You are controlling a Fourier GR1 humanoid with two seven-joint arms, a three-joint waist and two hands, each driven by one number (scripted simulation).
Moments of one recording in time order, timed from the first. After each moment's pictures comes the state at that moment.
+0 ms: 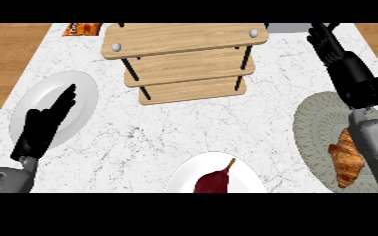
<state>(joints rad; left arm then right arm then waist) -0.12 0.57 -0.21 -1.29 0.21 0.08 0.05 -0.42 -0.53 0.13 -1.36 -0.20 0.00 -0.10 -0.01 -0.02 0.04</state>
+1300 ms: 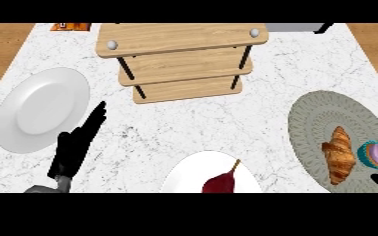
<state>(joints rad) -0.02 0.41 -0.28 -1.36 0.19 0.12 0.01 0.47 -0.57 -0.17 -1.84 -0.12 -0.61 0.41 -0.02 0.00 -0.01</state>
